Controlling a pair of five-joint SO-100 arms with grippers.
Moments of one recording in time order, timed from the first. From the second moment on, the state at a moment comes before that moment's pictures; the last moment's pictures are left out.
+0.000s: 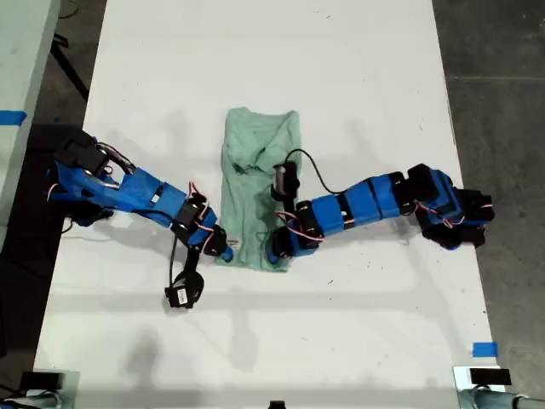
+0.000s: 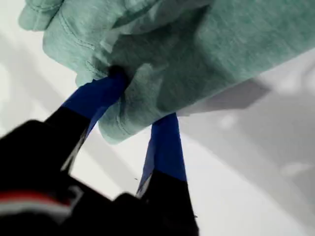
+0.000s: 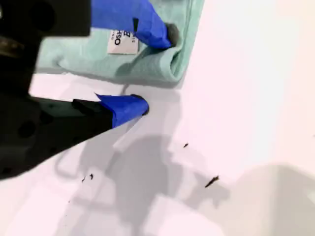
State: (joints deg) arm 0 15.3 62.8 85.1 66.2 -4.3; arm 1 -15.6 48.6 54.8 69.9 -1.5
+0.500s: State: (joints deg) arm 0 15.2 62.4 83.5 65.6 -4.3; arm 1 -15.4 47.9 54.6 67.3 -1.7
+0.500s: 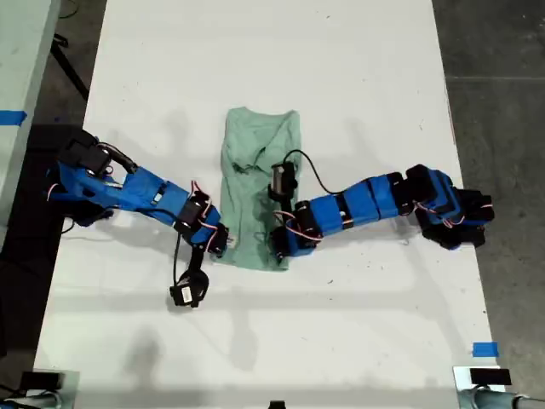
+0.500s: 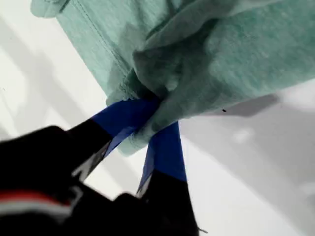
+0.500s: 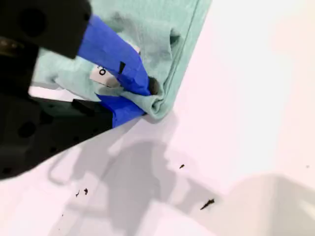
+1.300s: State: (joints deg) arm 0 24.7 67.1 67.2 82.0 -7.2; arm 1 -22.6 53.3 46.8 74.2 1.5
